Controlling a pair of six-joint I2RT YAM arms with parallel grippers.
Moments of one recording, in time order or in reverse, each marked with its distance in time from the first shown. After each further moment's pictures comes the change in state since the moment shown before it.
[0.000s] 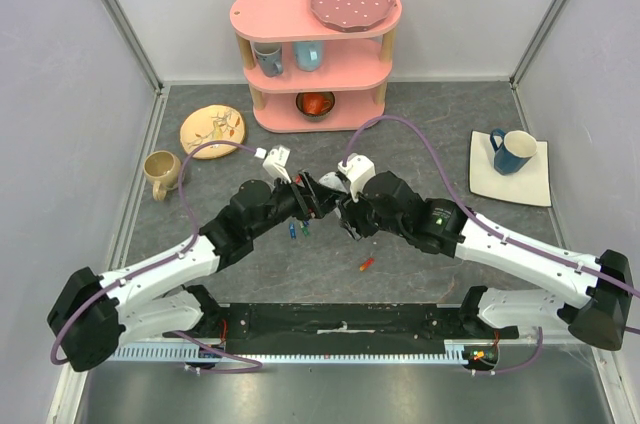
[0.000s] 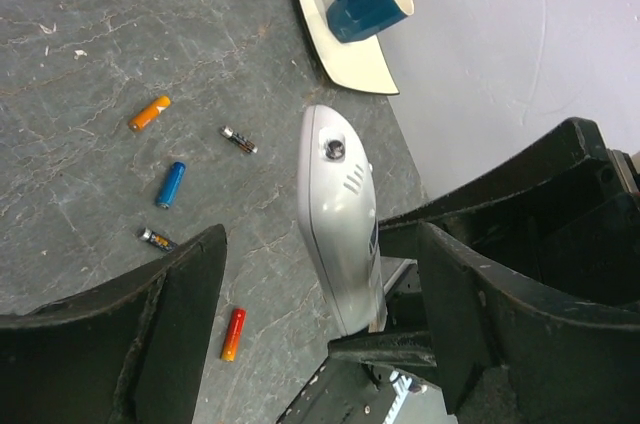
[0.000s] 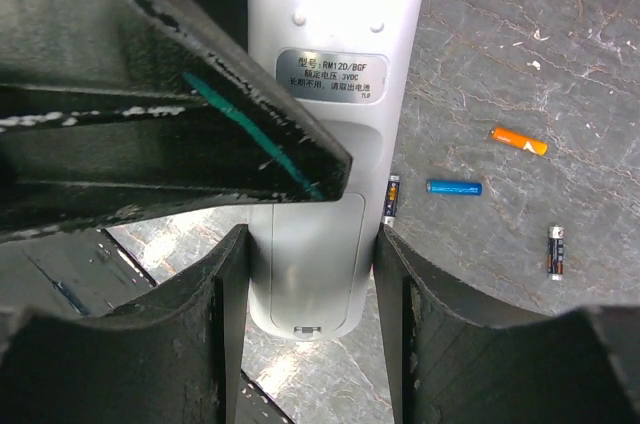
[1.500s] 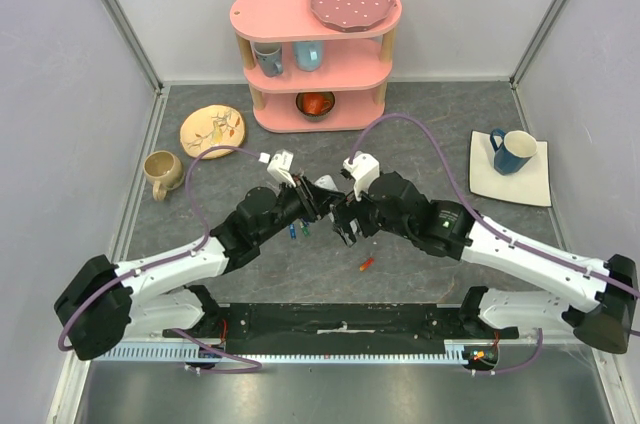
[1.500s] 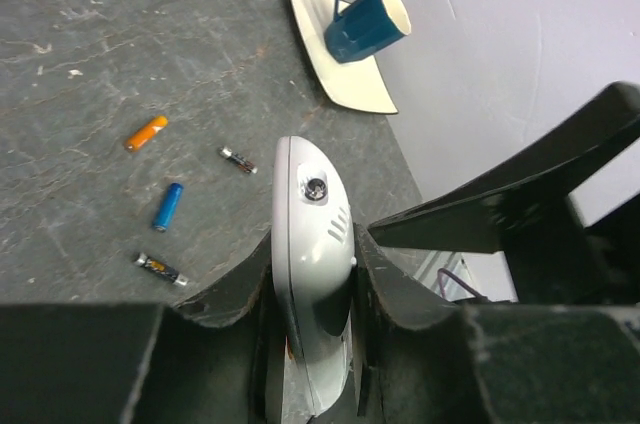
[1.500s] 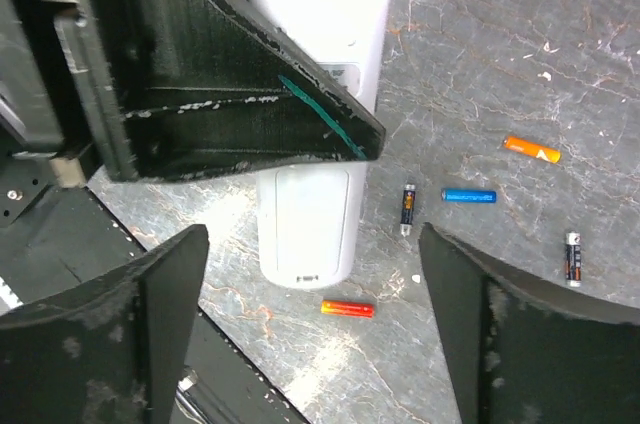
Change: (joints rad) left arm -0.041 0.080 -0.045 0.193 -0.067 -0.004; right arm 0.010 -0.024 0.000 0.015 -0.006 0.043
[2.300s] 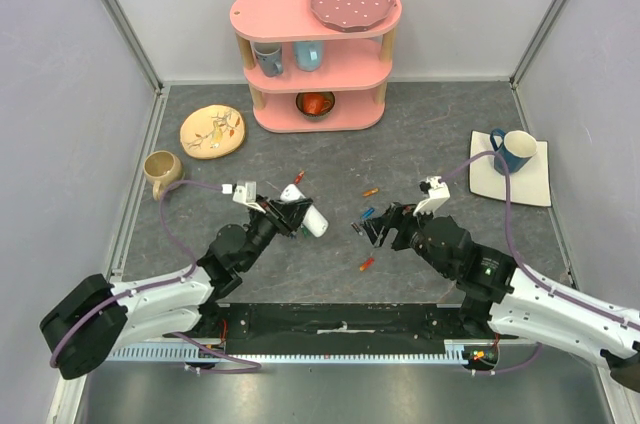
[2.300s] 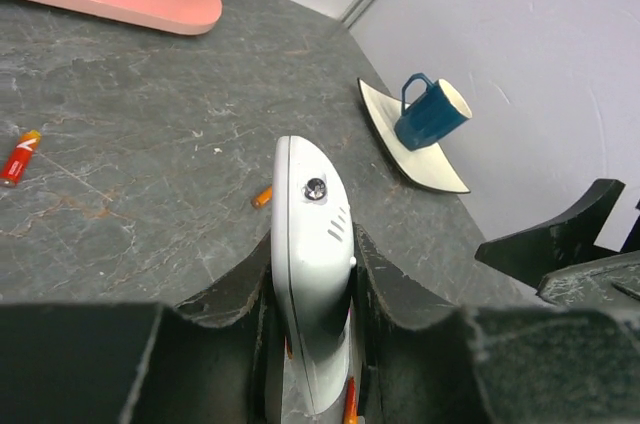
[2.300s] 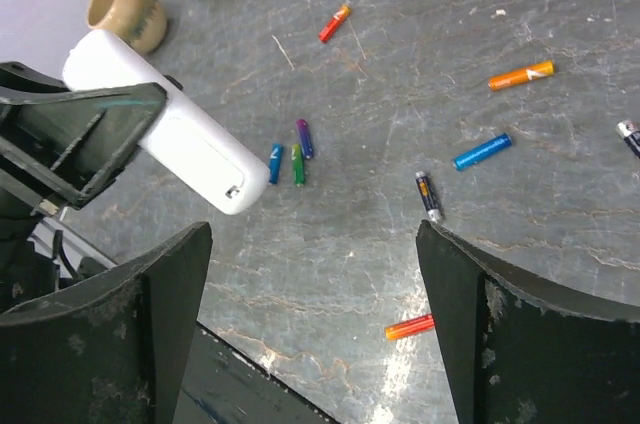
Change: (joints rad) left arm 0.001 -0.150 -0.379 0.420 -0.254 0.197; right arm -0.002 -0.454 -0.475 0.286 0.225 0.489
